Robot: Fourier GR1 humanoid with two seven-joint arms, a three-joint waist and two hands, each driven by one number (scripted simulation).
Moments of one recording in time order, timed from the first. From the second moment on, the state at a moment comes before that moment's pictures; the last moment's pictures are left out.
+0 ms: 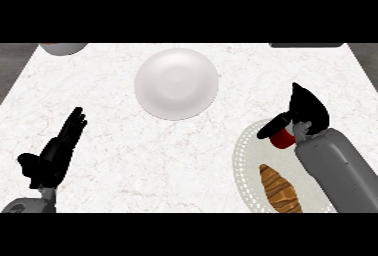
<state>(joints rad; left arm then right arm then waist) -0.05 0.39 -0.10 -1.32 0.22 0.07 -0.17 -0.54 -0.39 0.35 -1.35 0.48 -0.02 1.21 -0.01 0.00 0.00</state>
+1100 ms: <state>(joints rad) -0.04 0.34 -0.08 -1.36 0.17 0.06 -0.14 -0.50 -0.32 0.24 -1.15 0.52 0.08 1.10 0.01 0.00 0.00</state>
